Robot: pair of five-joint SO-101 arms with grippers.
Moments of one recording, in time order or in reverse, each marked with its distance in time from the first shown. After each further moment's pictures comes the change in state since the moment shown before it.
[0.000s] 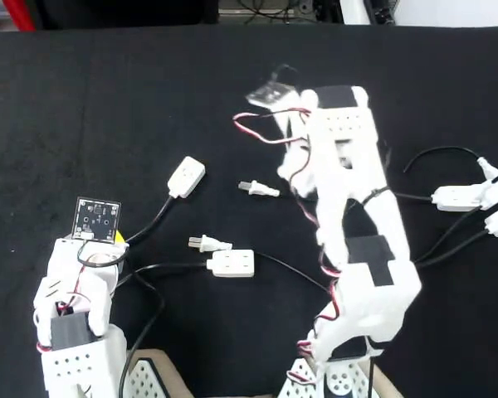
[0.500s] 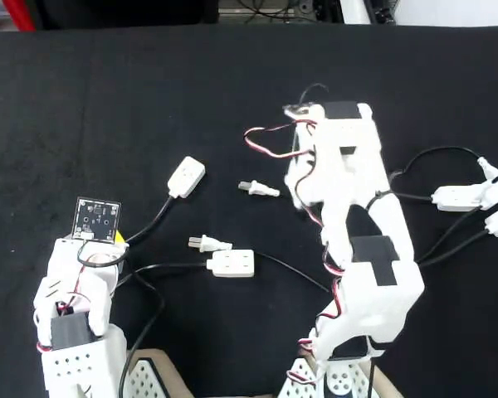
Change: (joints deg) left arm 0.0 0.0 0.0 0.0 0.0; right arm 1.1 0.0 8.4 -3.5 -26.3
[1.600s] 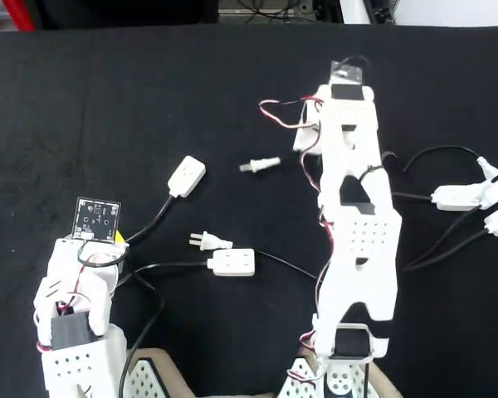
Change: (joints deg) left arm 0.0 0.0 0.0 0.0 0.0; right arm 4.8 32.6 -39.9 -10.3 -20.8
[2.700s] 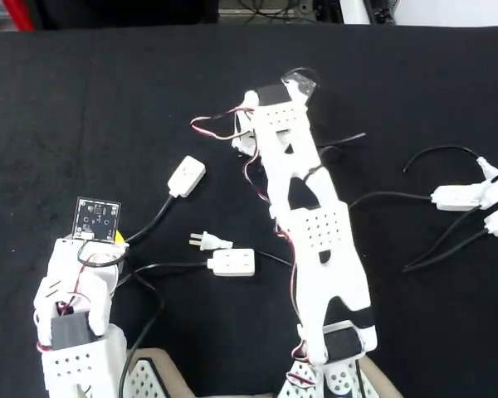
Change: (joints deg) left arm 0.0 0.0 0.0 0.0 0.0; right arm -15.9 12.1 -17.9 10.7 -34.5
